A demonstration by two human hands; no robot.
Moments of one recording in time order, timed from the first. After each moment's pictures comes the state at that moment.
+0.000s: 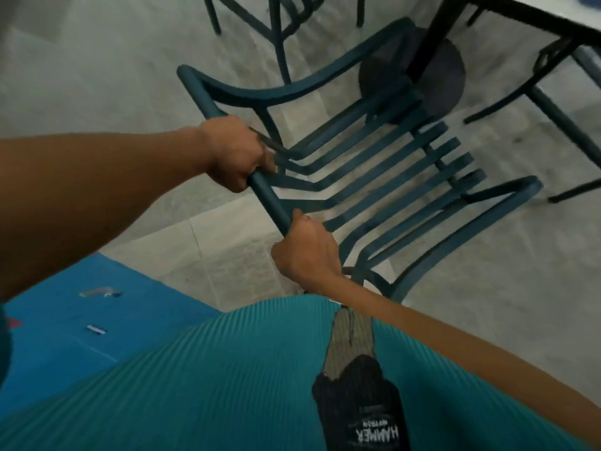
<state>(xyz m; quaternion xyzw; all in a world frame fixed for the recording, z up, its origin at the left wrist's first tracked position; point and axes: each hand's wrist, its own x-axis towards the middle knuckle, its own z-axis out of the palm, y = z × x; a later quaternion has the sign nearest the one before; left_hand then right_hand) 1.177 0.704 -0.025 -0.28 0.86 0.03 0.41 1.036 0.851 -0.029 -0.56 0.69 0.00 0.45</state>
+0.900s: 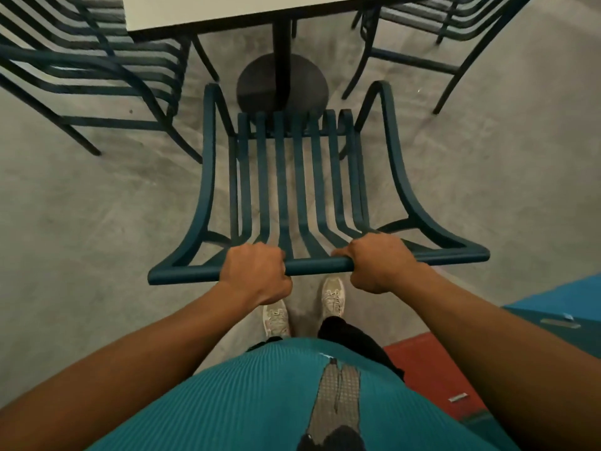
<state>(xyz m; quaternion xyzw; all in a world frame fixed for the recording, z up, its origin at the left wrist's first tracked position) 1.223 0.775 -0.035 -0.29 0.91 0.12 0.27 1.050 0.886 -0.024 -0.58 0.73 0.16 0.33</state>
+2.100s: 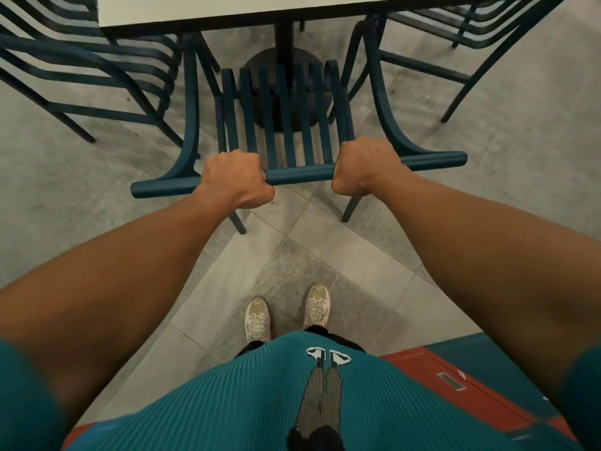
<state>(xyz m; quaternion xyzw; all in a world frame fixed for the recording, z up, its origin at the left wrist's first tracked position) 1.091 0.660 -0.044 -0.40 0.89 0.10 0.19 0.900 0.762 -0.036 -0.58 0.78 0.13 0.20</state>
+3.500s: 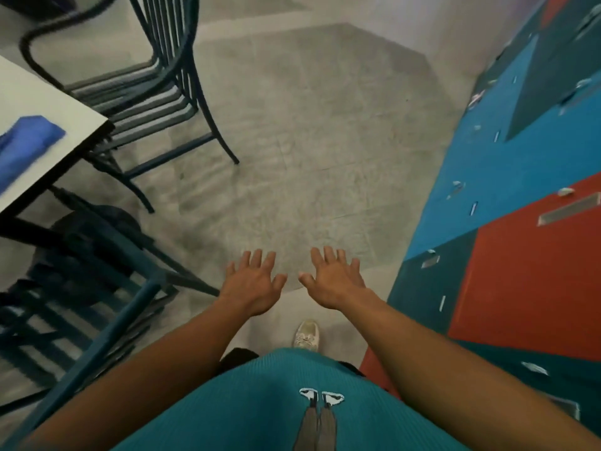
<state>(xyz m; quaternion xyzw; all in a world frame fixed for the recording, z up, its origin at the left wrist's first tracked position) 0.764 0.939 -0.086 -0.03 0.95 0.10 0.30 0.733 1.111 -0.074 -0.10 0.93 -0.06 0.35</state>
